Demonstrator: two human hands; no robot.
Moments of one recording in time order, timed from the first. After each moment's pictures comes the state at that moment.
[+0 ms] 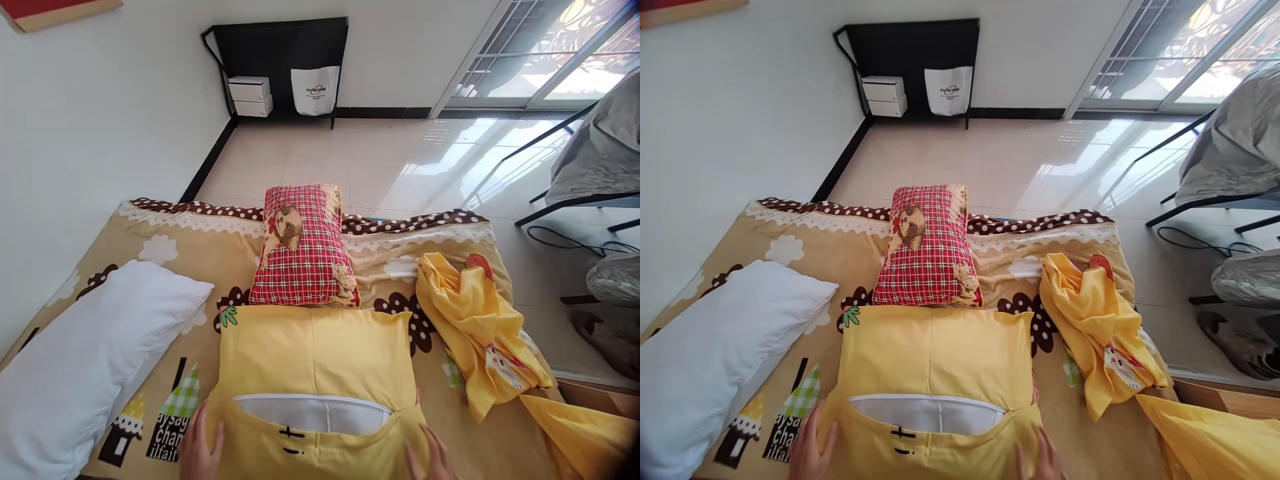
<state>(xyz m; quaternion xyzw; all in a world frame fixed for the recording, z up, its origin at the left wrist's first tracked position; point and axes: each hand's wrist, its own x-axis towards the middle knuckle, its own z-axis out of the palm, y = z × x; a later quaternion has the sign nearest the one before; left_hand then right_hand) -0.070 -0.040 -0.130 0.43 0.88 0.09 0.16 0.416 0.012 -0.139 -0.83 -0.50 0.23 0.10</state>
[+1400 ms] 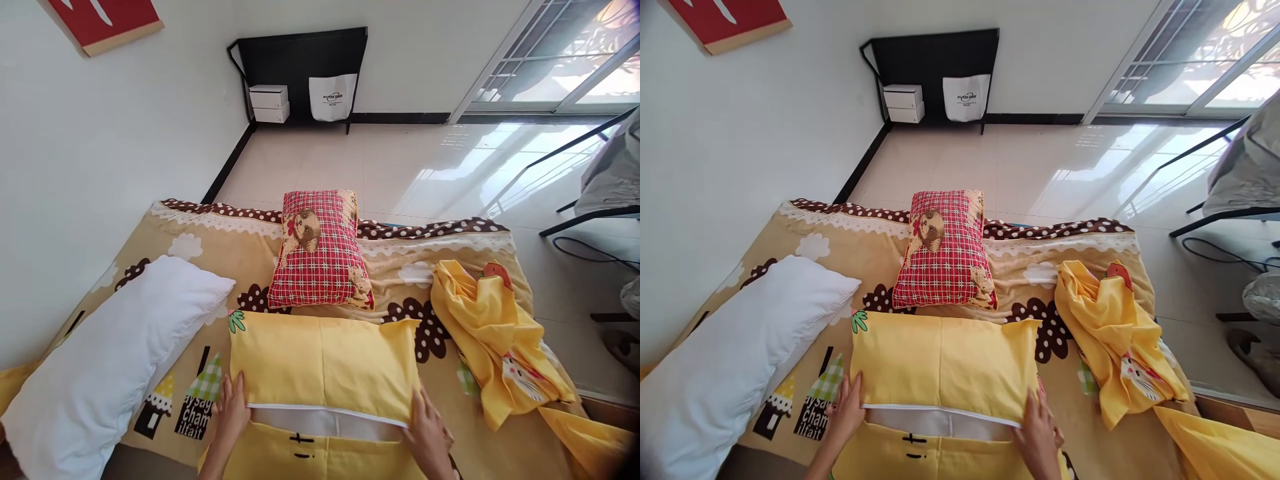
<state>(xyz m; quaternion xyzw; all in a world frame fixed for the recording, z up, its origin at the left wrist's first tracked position) -0.043 0.024 -0.083 0.45 0.86 -0.12 0.22 0.382 0.067 -0.125 -0.75 -0.63 0.18 -0.01</state>
